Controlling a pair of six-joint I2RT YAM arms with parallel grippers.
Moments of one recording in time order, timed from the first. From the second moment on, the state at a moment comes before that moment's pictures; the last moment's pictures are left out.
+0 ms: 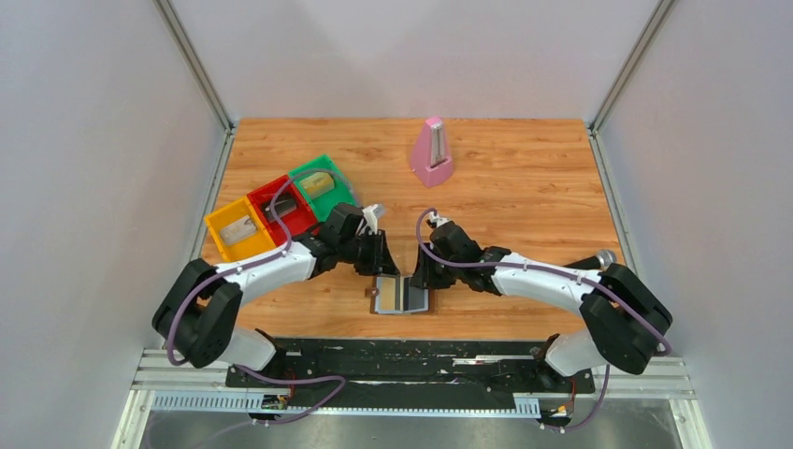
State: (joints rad) left arm -0.64 1.39 0.75 -0.15 0.45 -0.64; right arm 0.84 1.43 0.75 -0.16 -0.11 0.72
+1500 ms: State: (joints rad) left arm -0.70 1.59 0.70 0.00 0.39 -0.71; right arm 0.78 1.47 0.61 -0.01 -0.14 0.76
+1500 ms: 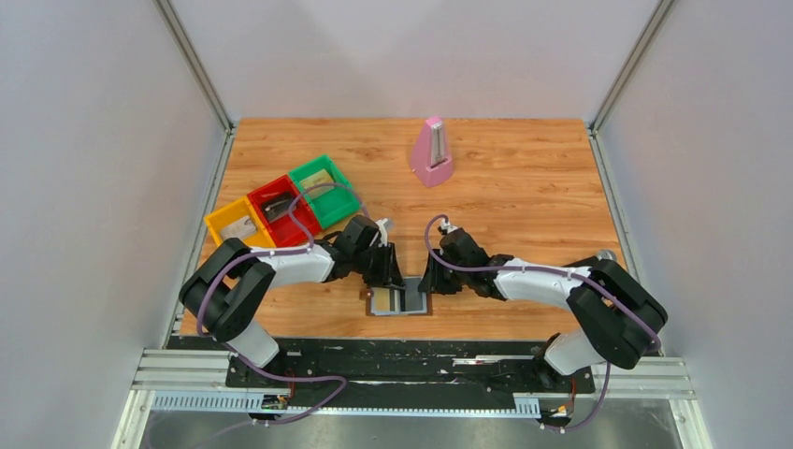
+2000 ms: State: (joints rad) left arm -0.71 1.58 0.71 -0.02 0.38 -0.72; right arm 0.78 1.40 0.61 -0.08 -0.14 0.76
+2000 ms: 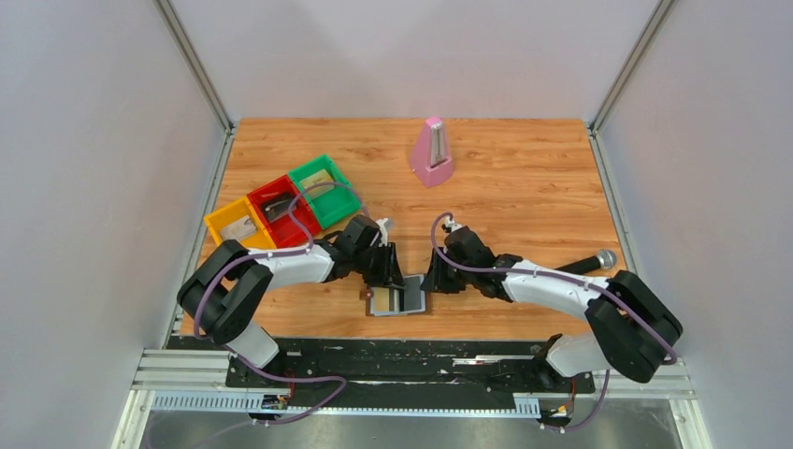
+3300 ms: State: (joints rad) left arm -0.71 1.60 0.71 0.00 0.38 -0.72; right arm 0.78 1.51 0.59 0.12 -0.24 0.84
